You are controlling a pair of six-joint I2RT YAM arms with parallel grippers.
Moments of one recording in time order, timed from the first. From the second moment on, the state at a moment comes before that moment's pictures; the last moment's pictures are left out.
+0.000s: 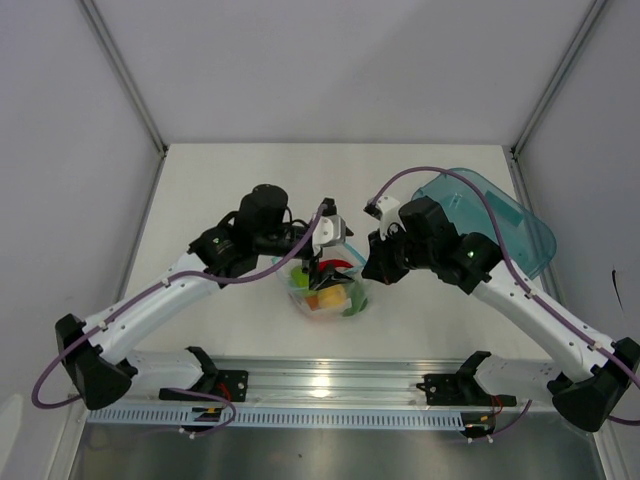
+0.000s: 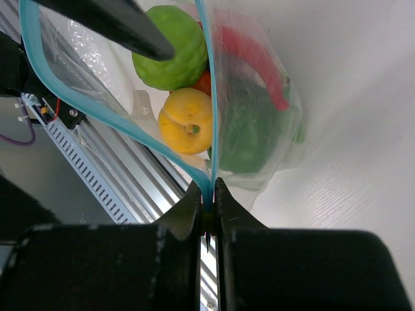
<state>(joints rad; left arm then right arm) -0.81 1.20 1.19 -0.36 0.67 0.40 0.75 1.14 1.18 -0.76 -0.27 0.19</state>
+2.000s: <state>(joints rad) -0.76 1.59 1.55 -0.82 0.82 0.50 0.71 1.15 1.21 -0.80 -0.29 0.18</state>
